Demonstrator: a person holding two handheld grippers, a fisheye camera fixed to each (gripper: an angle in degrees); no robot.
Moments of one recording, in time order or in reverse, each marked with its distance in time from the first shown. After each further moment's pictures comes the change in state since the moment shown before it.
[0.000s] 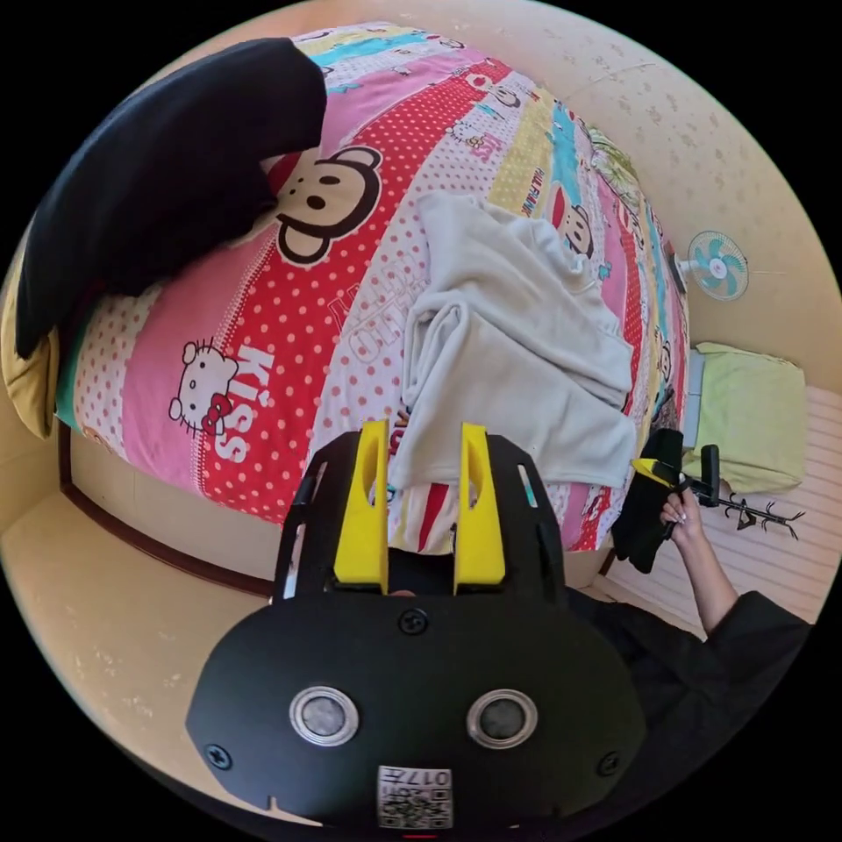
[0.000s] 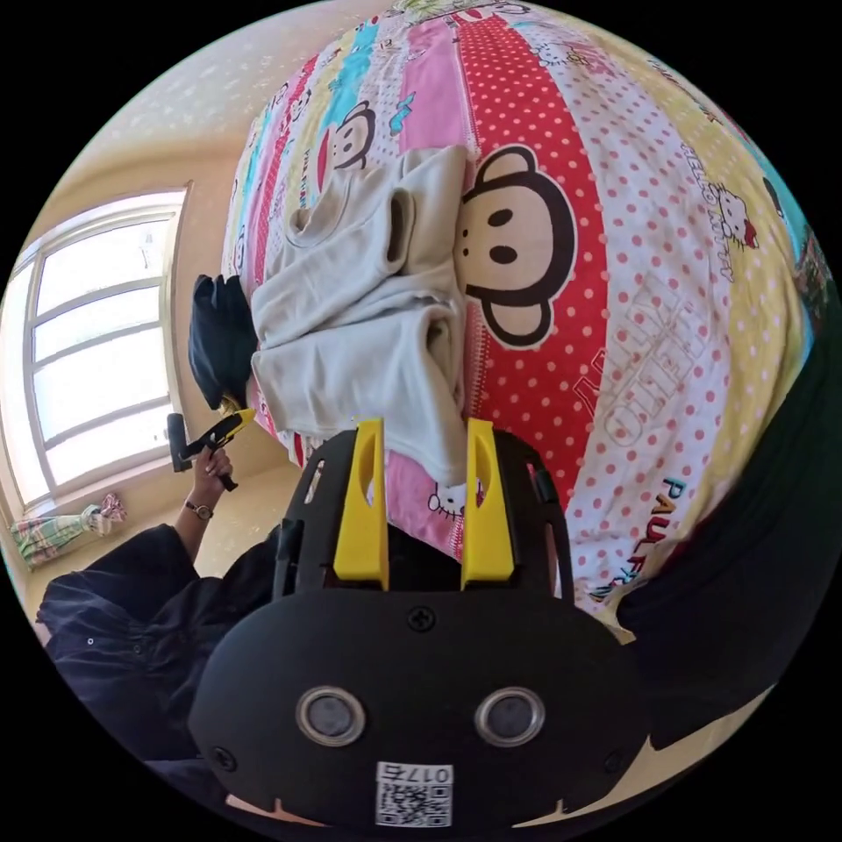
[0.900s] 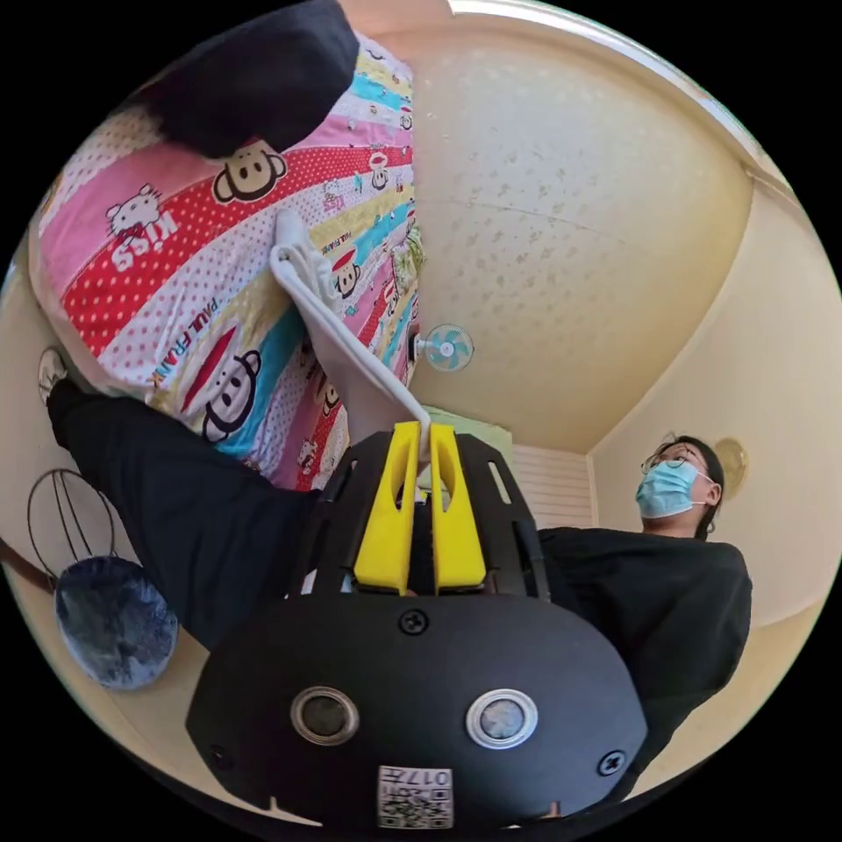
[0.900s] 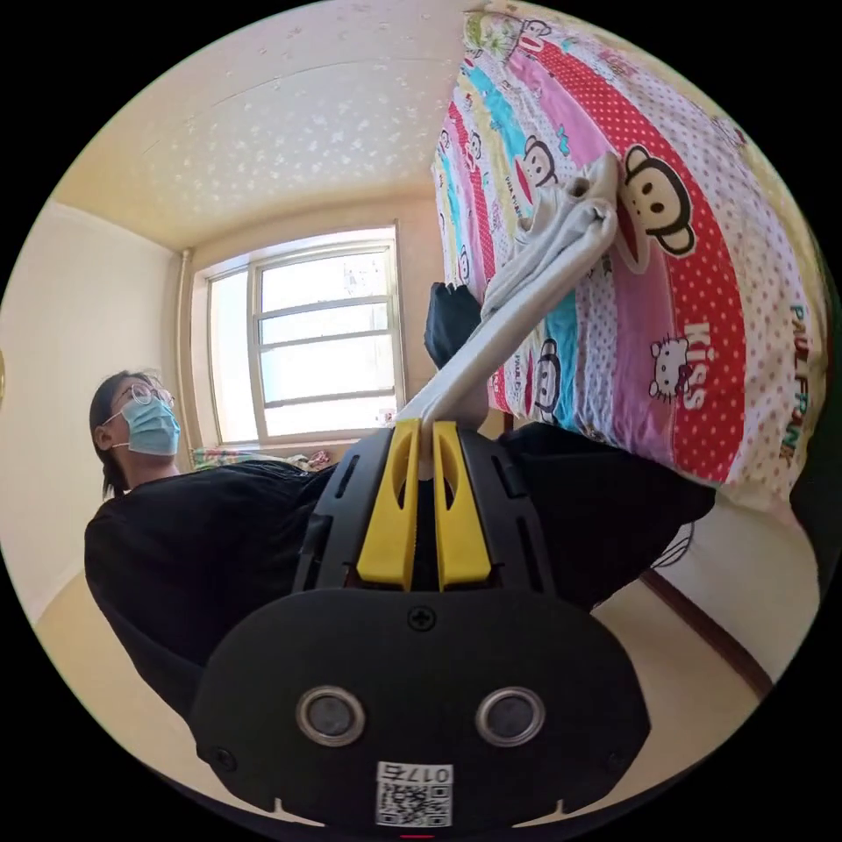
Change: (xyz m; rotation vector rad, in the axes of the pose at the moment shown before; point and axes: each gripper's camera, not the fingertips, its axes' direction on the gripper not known) left arm -0.153 0.218 -0.199 0.234 1.068 -0.186; right arm -0.021 0.217 -0.115 0.120 -0.766 -0.113
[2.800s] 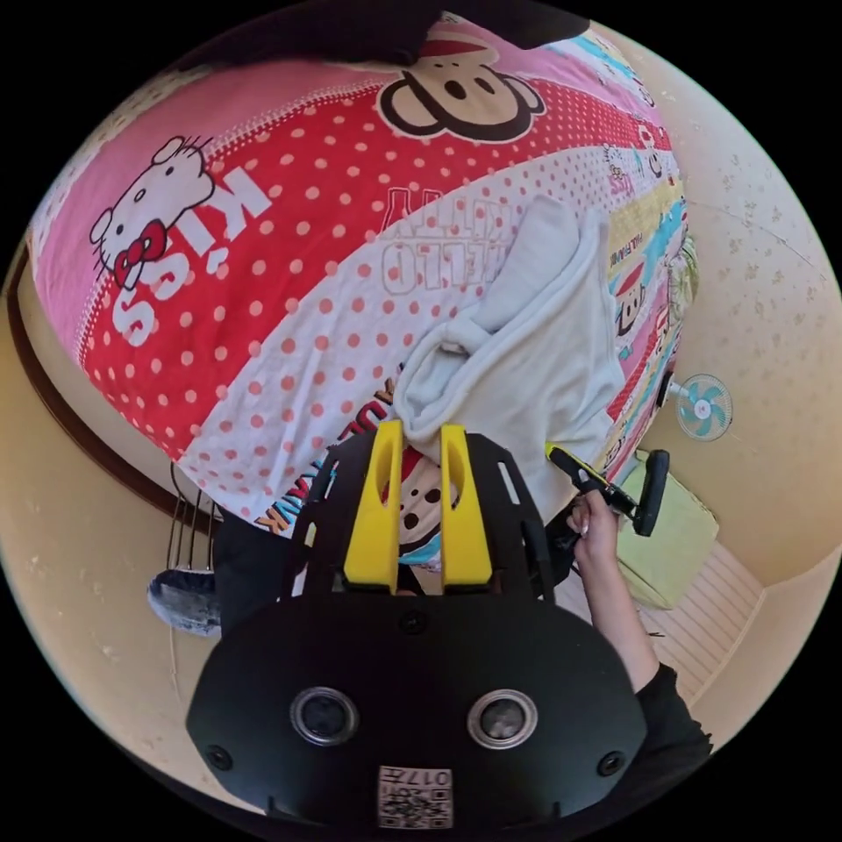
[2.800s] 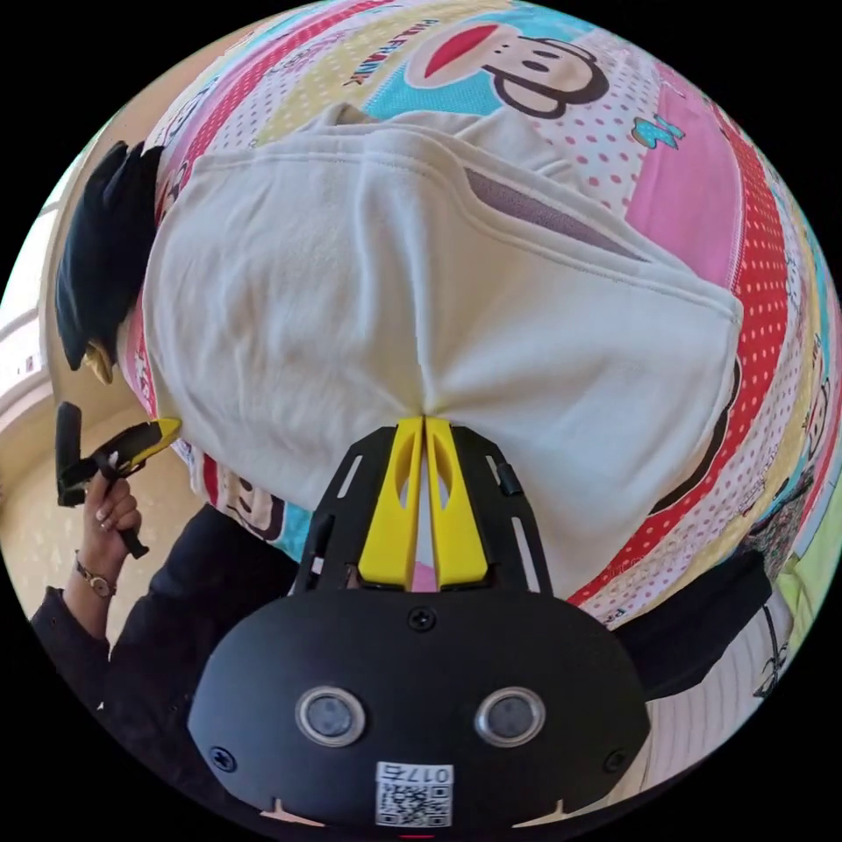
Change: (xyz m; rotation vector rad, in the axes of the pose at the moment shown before) left arm -0.314 -0.226 0.189 -0.168 -0.454 0.262; right arm 0.145 -0.286 0.369 -0.578 1.373 -0.112
